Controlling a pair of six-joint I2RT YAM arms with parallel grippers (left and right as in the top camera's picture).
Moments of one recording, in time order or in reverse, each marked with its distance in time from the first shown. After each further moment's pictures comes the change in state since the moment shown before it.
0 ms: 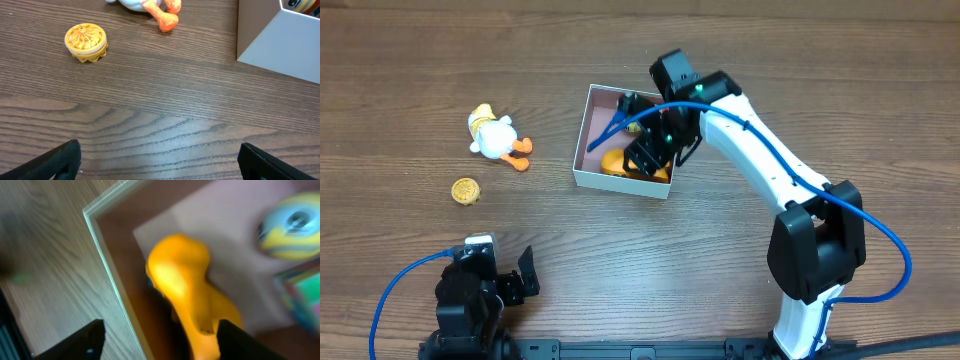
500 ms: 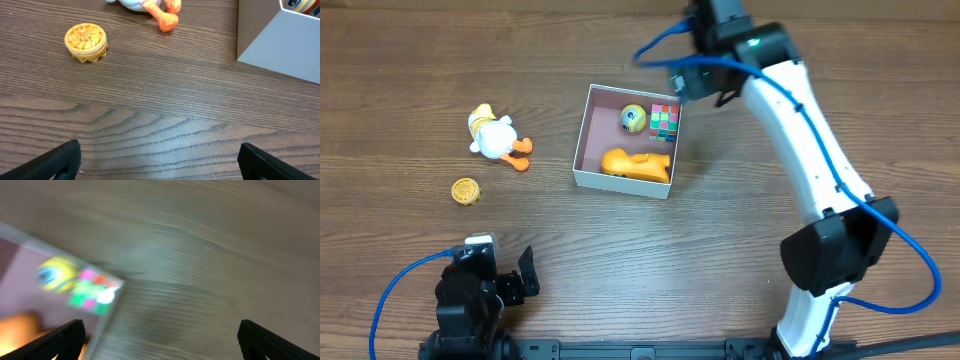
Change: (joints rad) left arm 0.000 0.000 0.000 0.000 0.000 0.000; right arm -0.167 -0.001 0.291 -0.058 0.621 0.419
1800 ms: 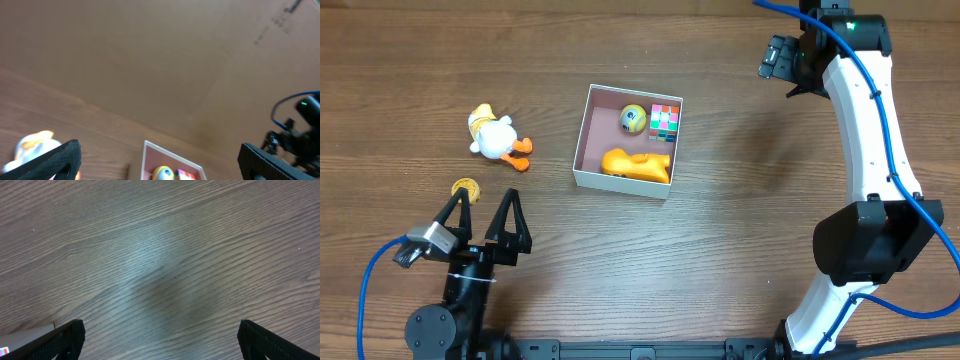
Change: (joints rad) left arm 0.000 0.003 -0.006 0.811 0.140 -0.433; right arm -0.270 0.000 -0.001 -0.072 0.048 0.360
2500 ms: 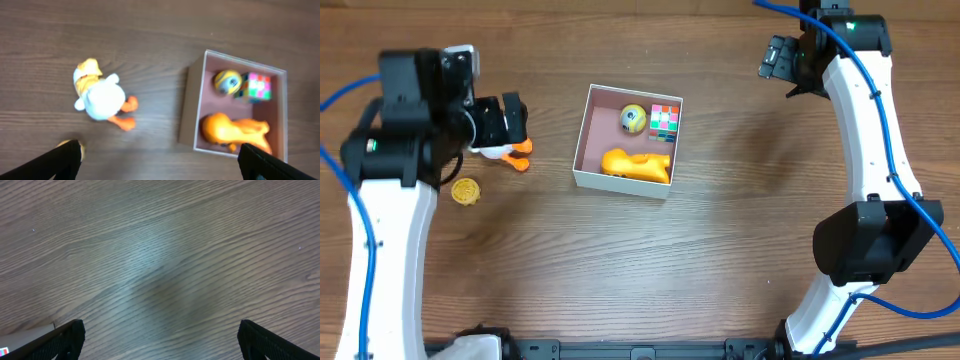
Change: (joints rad) left arm 0.000 1.357 1.223 -0.924 0.009 0.463; right arm 0.000 0.000 -0.001 -0.001 0.000 0.003
